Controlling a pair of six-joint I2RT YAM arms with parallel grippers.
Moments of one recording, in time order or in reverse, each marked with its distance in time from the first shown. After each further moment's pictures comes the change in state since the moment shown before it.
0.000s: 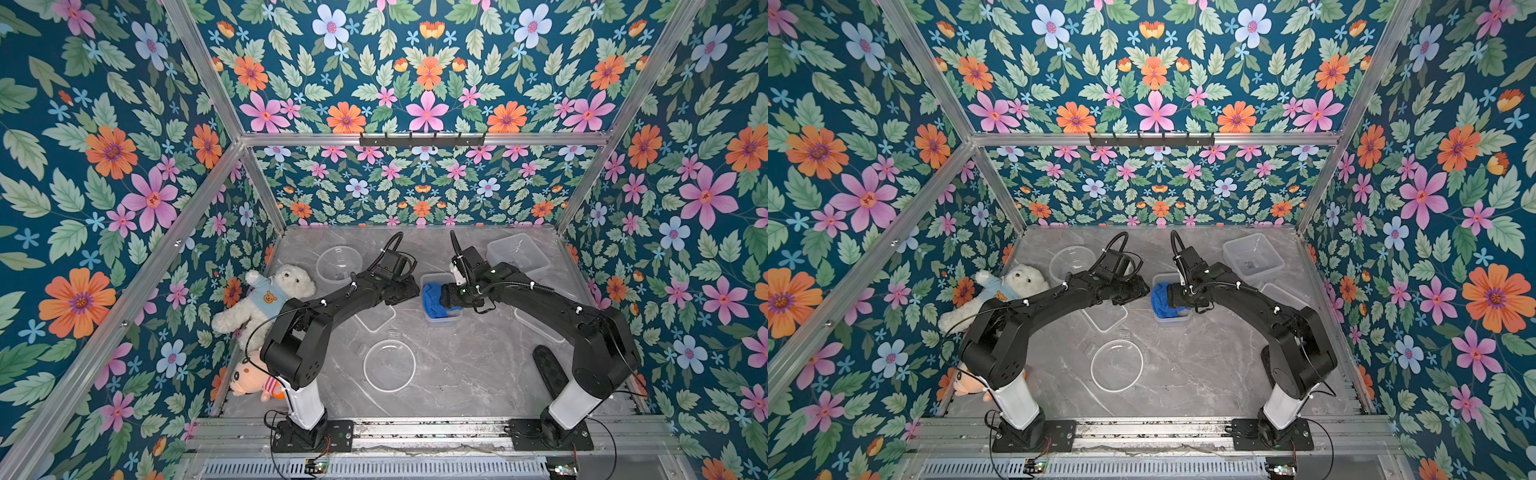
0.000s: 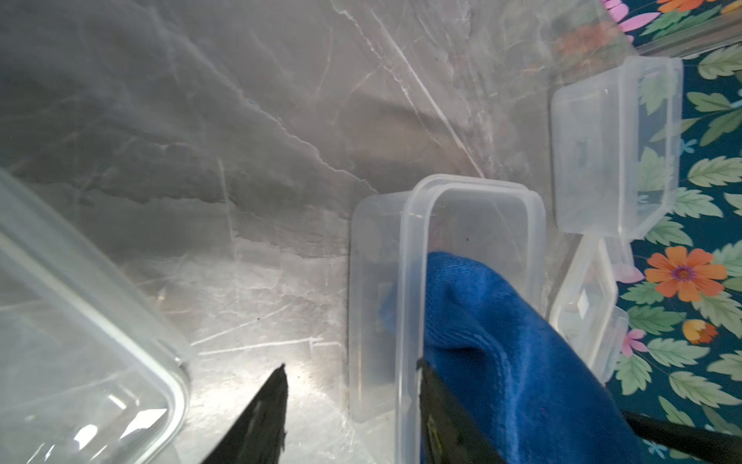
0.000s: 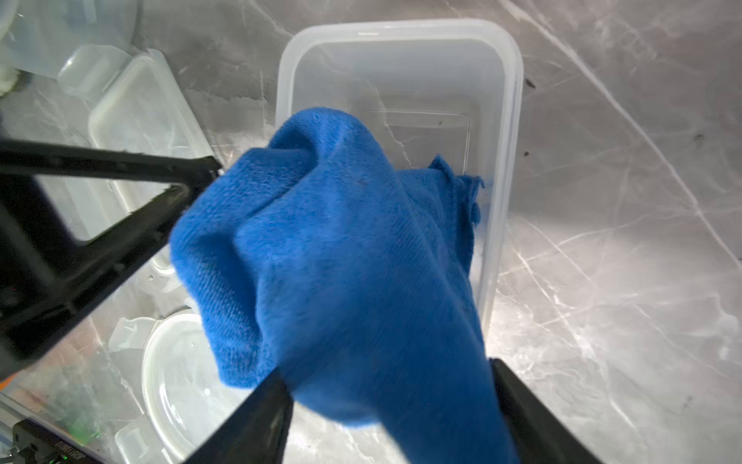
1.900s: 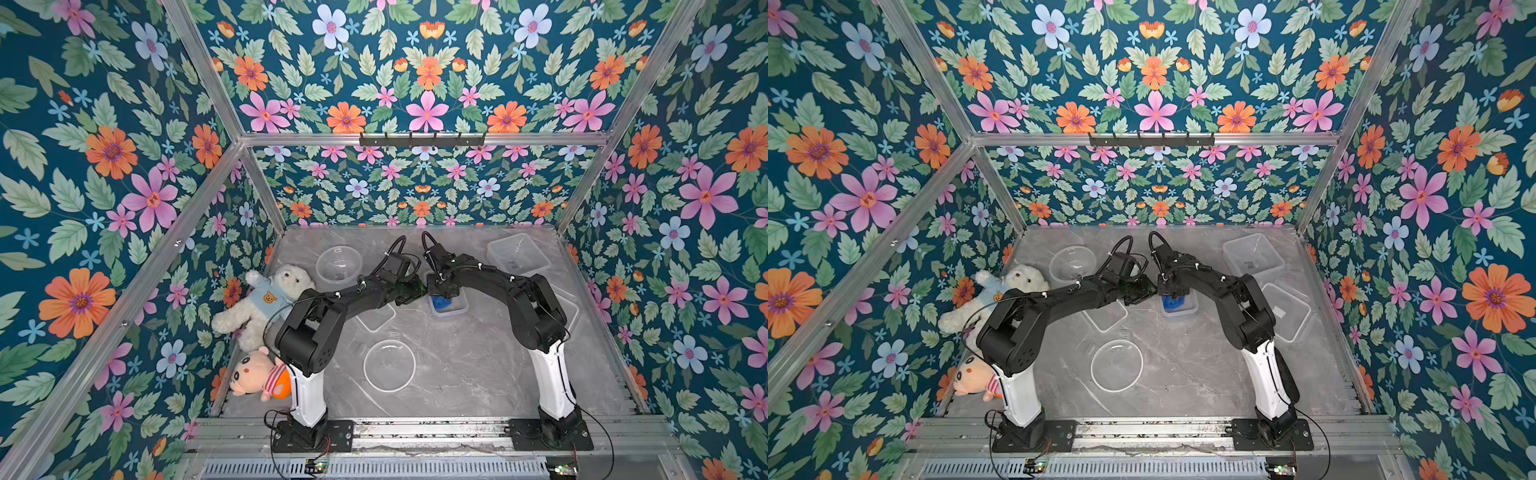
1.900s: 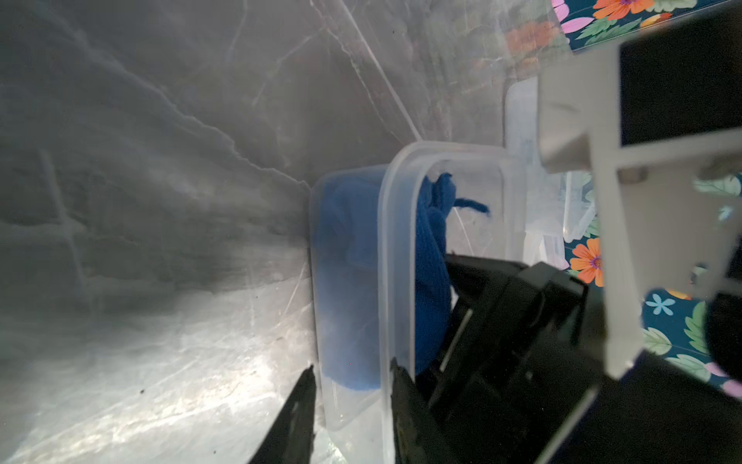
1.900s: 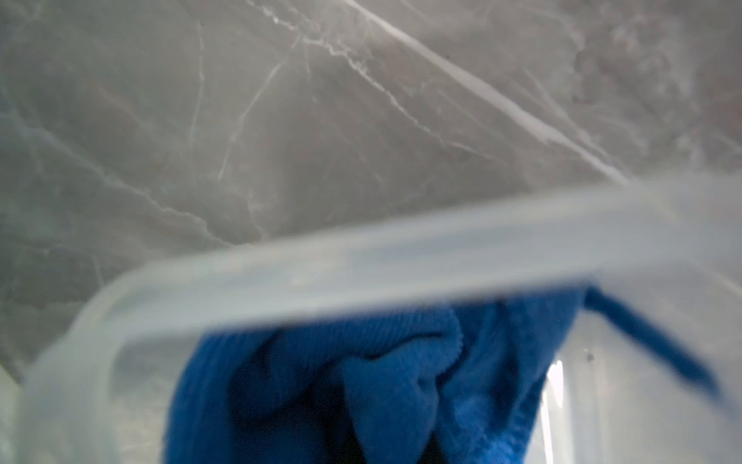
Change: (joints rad) left arm -0.006 0.104 -0.006 0.189 0.126 -0.093; right arm 0.015 0.458 0.283 0.056 0.184 0.120
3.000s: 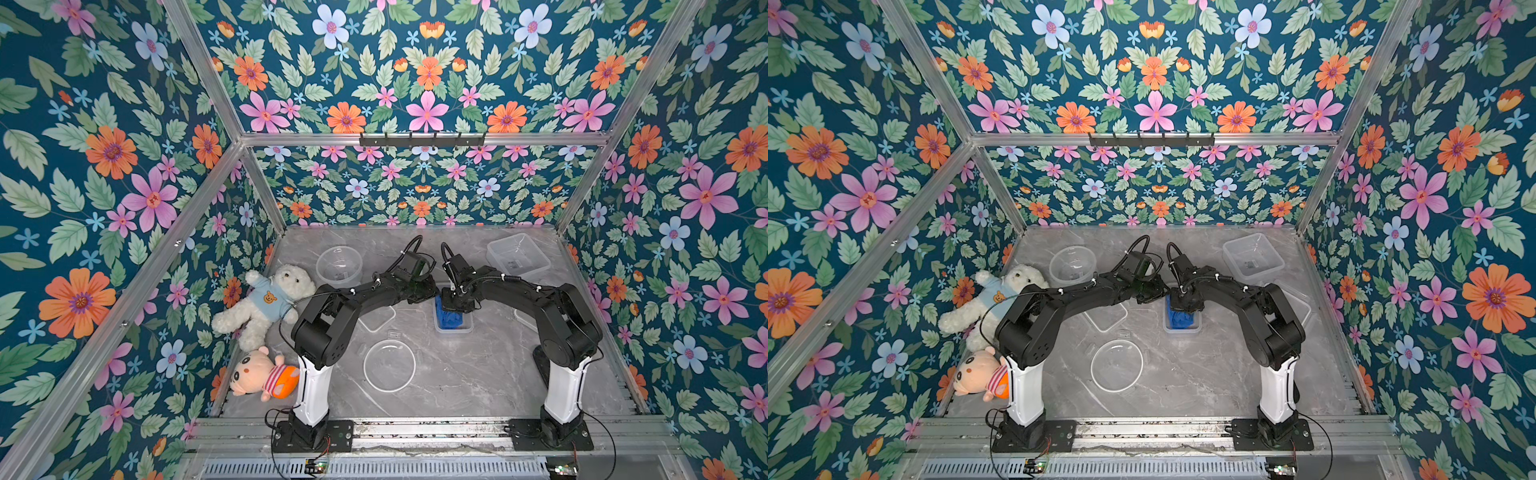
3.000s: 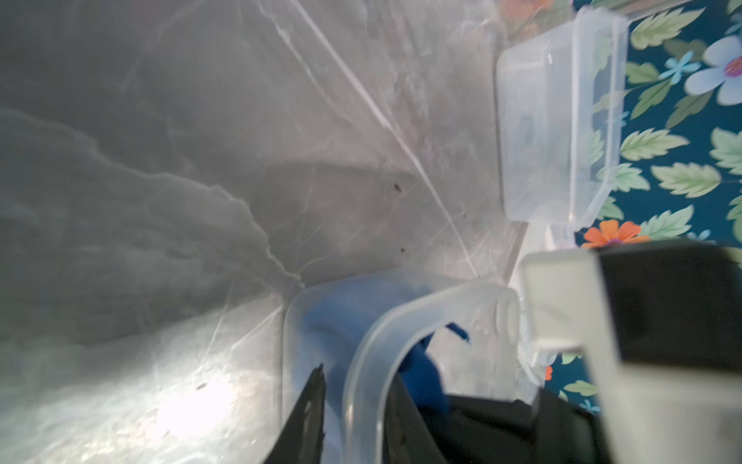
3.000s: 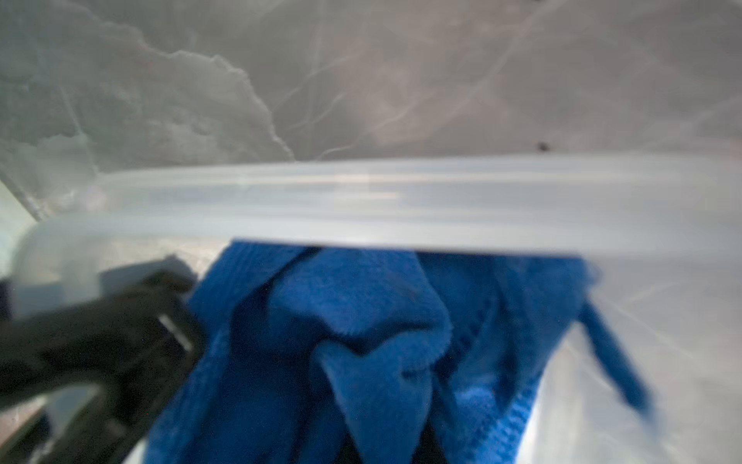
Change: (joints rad) left arm -0.066 0.109 0.119 -0.040 -0.032 0.019; right arm -0.061 -0.211 -0.266 0.037 -0.161 0.031
